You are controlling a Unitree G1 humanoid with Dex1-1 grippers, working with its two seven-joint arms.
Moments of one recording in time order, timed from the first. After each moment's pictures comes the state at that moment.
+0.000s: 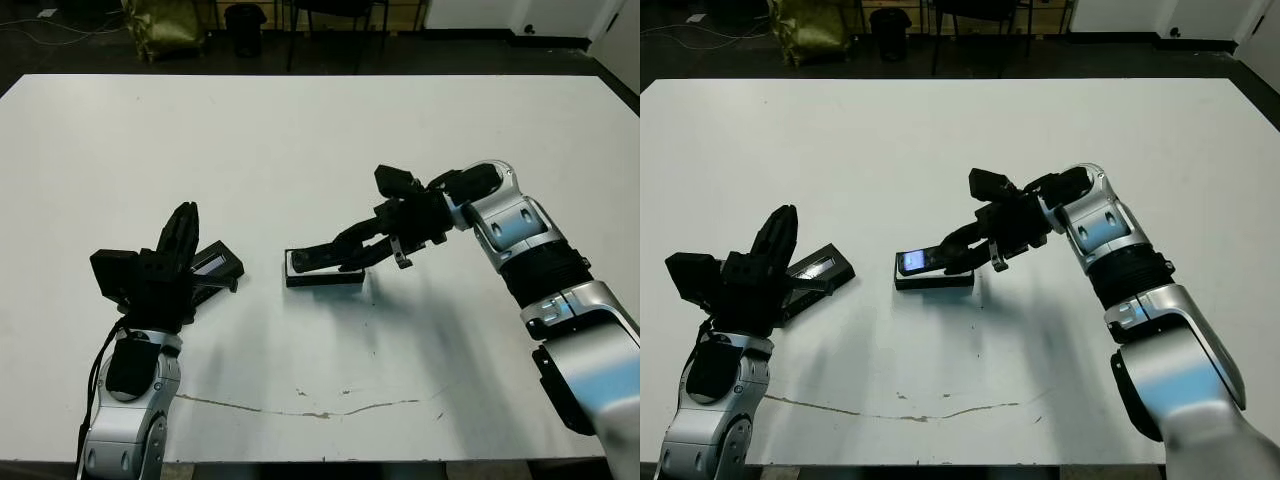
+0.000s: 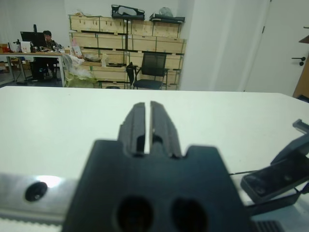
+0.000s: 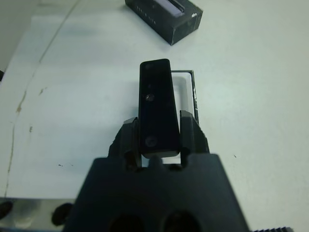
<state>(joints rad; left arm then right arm) 0.10 0.12 0.01 -0.38 -0.13 0.05 -0.06 -0.91 -0.41 0.41 0.65 -0.01 0.14 1.47</state>
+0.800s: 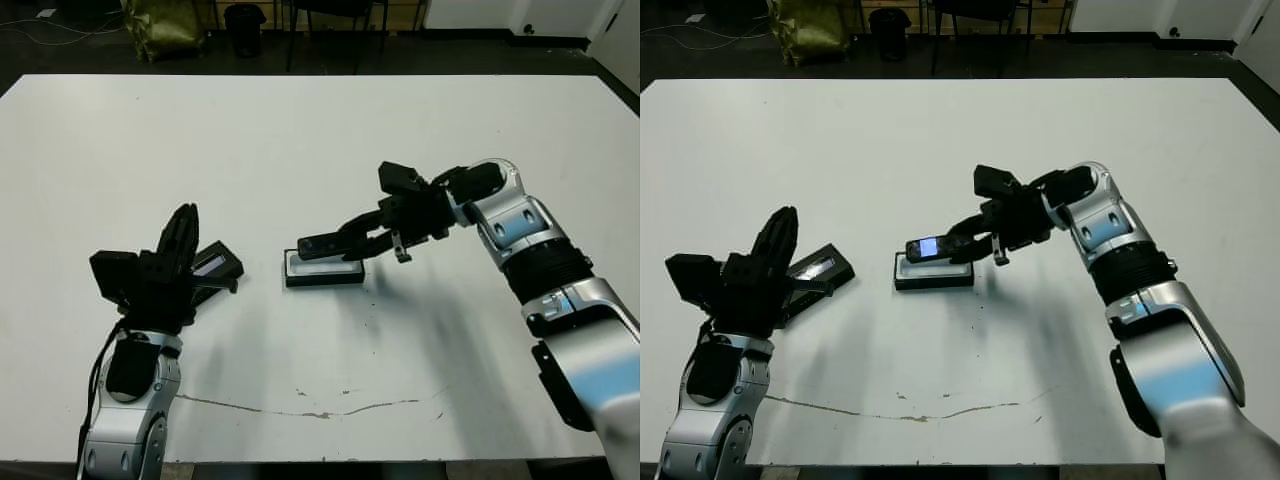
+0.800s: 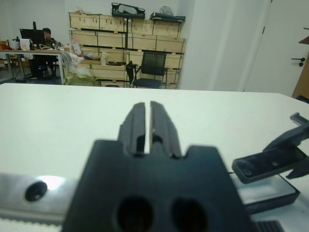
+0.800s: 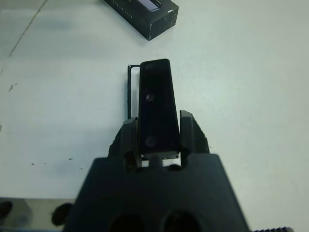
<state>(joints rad) 0.11 0.12 0.01 -0.38 -0.14 0.05 -0.06 -0.93 -0.41 0.38 0.72 -0.05 0.04 1.39</state>
